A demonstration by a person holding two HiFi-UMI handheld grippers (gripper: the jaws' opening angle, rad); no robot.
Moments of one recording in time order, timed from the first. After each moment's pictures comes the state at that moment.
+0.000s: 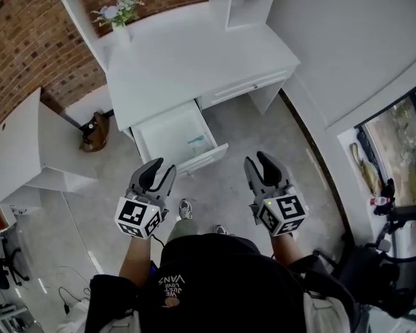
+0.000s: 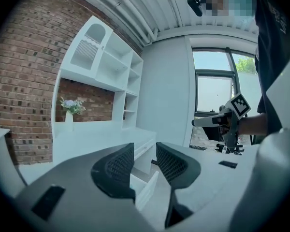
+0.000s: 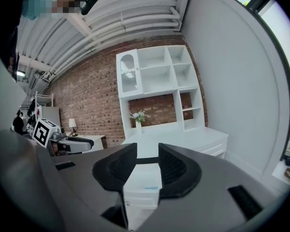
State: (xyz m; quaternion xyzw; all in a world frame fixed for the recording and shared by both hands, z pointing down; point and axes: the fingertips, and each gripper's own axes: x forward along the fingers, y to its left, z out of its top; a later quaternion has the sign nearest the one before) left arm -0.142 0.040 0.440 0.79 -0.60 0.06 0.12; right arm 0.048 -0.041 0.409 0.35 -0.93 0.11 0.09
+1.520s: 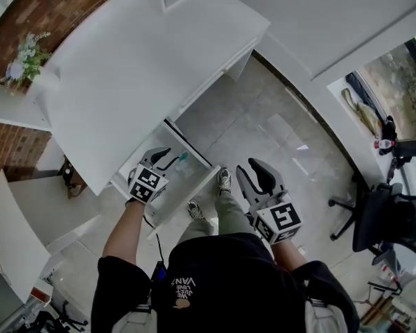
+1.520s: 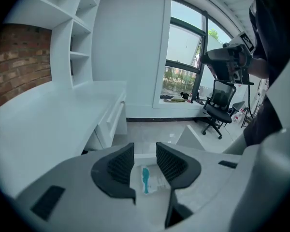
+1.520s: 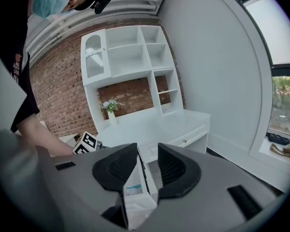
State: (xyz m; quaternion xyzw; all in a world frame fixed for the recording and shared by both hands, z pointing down) left arm -0.141 -0.209 0.676 0.88 -0.29 0.33 0.17; right arm 0.031 -0.181 0.501 0.46 -0.85 0.20 0.13
